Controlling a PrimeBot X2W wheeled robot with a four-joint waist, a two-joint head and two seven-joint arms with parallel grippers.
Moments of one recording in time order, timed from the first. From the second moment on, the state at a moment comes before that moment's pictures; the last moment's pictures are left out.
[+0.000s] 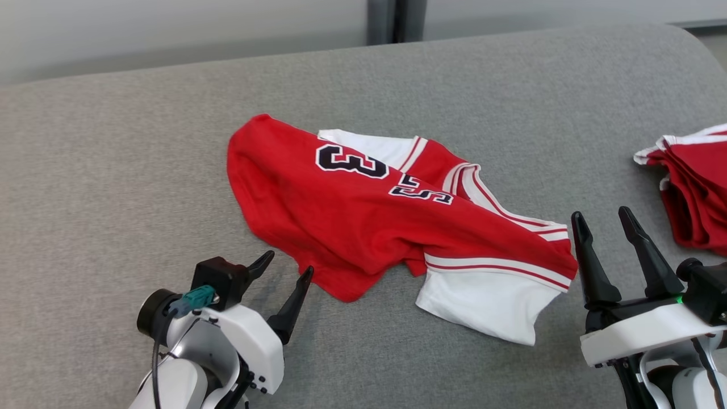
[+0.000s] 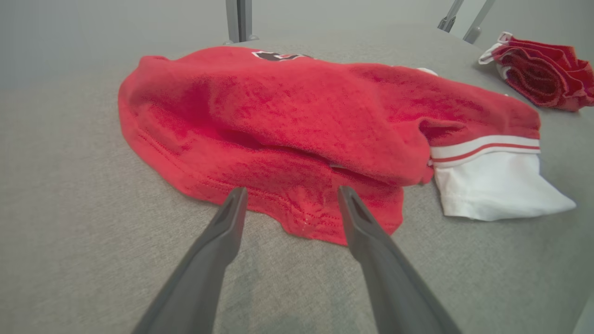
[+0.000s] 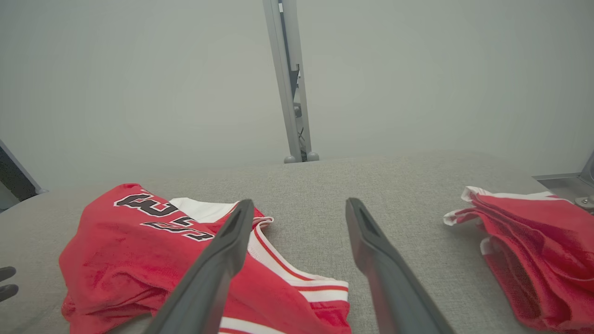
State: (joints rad) left arm -0.21 0.24 -0.41 0.12 -0.40 -0.06 0.17; right arm -0.08 -0.05 0.00 -0.08 0.24 0.13 0.00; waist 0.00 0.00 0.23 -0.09
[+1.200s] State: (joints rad) left arm -0.24 0.46 -0.32 -0.29 -0.28 0.10 0.24; right arm -0.11 -0.05 -0.08 -0.03 0.27 0.13 -0.05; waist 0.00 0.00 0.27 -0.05
